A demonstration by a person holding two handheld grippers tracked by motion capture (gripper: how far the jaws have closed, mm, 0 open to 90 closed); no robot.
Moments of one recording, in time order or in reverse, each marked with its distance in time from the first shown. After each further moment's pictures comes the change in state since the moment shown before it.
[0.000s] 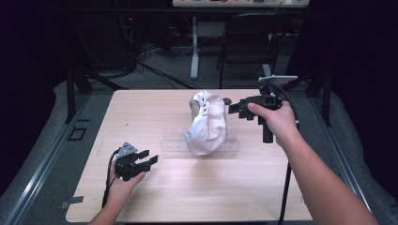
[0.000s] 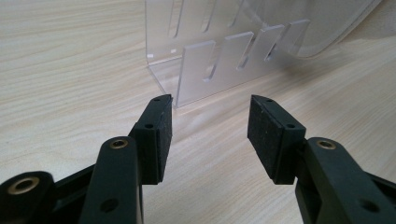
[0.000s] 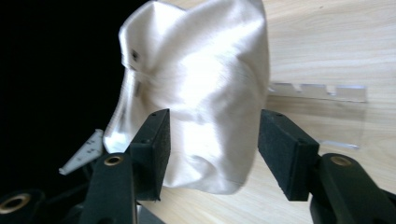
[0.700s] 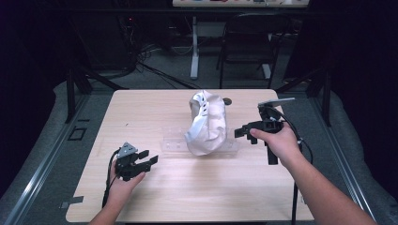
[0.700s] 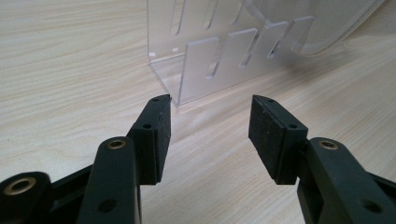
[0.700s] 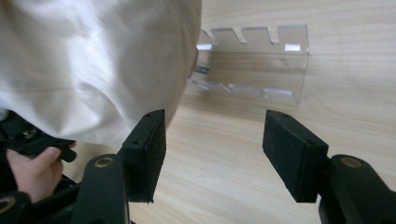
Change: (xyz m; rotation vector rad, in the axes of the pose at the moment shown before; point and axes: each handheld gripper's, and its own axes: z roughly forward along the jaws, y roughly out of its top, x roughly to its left) left arm 0.001 -0.001 0.001 0.010 0.009 -0.002; right arm -0.037 -0.045 0.020 0.058 -0.153 -0.052
